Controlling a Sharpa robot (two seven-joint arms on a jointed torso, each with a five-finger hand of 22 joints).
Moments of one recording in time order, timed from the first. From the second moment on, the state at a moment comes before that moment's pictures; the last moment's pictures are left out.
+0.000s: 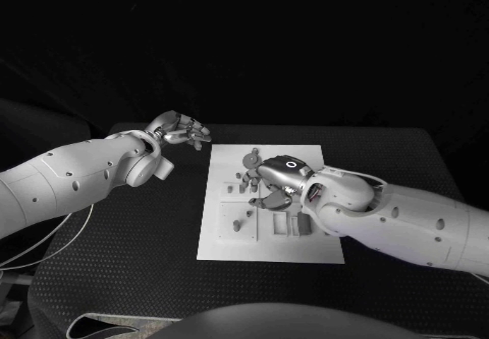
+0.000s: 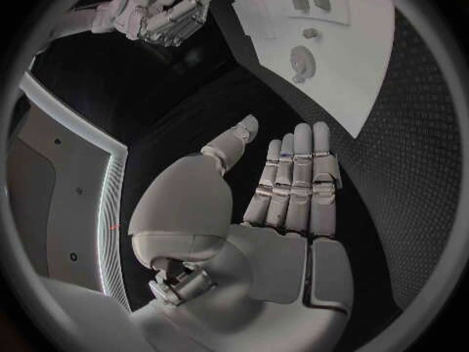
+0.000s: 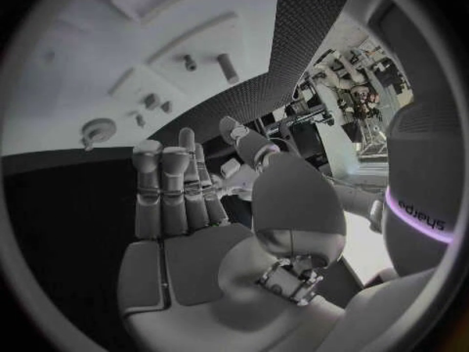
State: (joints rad) left arm 1.20 -0.78 -0.07 1.15 -0.57 -0.21 0.24; left_hand 1.11 -0.07 0.46 -0.29 0.08 0.85 0.18 0.27 0.49 0.99 0.15 0.30 0.17 0.93 0.07 0.67 0.54 0.04 0.99 -0.03 0.18 1.04; right arm 1.12 -0.65 -0.07 1.55 -1.70 -0.31 -0.04; right_hand 1.03 -0.17 0.62 -0.23 0.15 0.83 0.18 0.29 0.49 1.13 0.09 0.17 0.38 1.17 -0.02 1.17 0.83 0.16 1.11 -0.03 1.01 1.31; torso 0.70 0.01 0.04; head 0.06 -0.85
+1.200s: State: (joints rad) left arm 1.20 -0.79 -0.07 1.15 -0.55 -0.21 0.23; left_hand 1.06 -0.05 0.45 -0.29 0.08 0.85 0.19 0.27 0.48 1.02 0.13 0.34 0.19 0.97 0.06 0.67 0.57 0.05 1.02 -0.04 0.19 1.06; right arm 1.16 -0.92 -0.10 1.60 -1.18 0.03 -0.42; right_hand 0.70 -0.16 0.58 -0.04 0.15 0.93 0.09 0.34 0.62 1.21 -0.02 0.91 0.98 1.28 -0.13 1.30 0.97 0.15 1.19 -0.12 1.15 1.31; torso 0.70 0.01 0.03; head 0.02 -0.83
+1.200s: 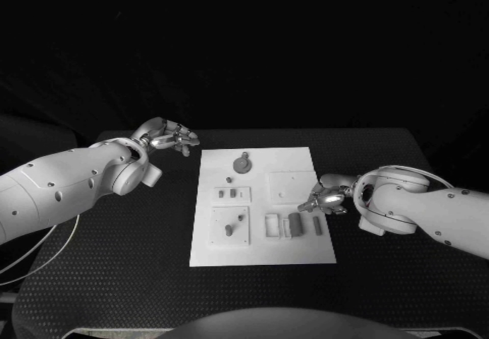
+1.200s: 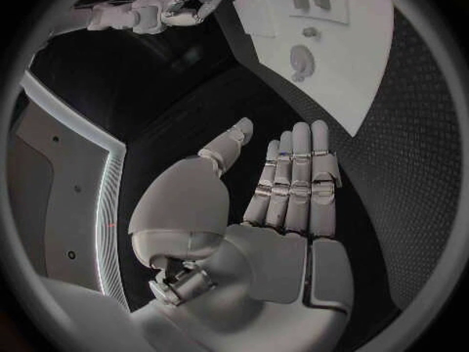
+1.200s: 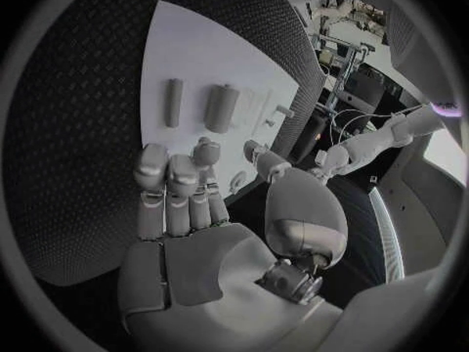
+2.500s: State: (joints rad) left arm 1.20 -0.80 -0.07 1.15 -0.55 -0.21 0.23; left_hand 1.05 -0.05 0.45 -0.29 0.08 0.85 0.19 0.27 0.48 1.02 0.13 0.34 0.19 0.97 0.06 0.67 0.57 0.05 1.02 -0.04 0.19 1.06; right arm 1.13 -0.79 -0.13 1.52 -1.25 0.13 -0.50; right_hand 0.62 -0.14 0.61 -0.05 0.15 0.97 0.08 0.32 0.63 1.19 -0.02 0.98 1.03 1.28 -0.13 1.31 1.00 0.14 1.17 -0.13 1.19 1.31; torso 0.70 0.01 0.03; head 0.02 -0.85
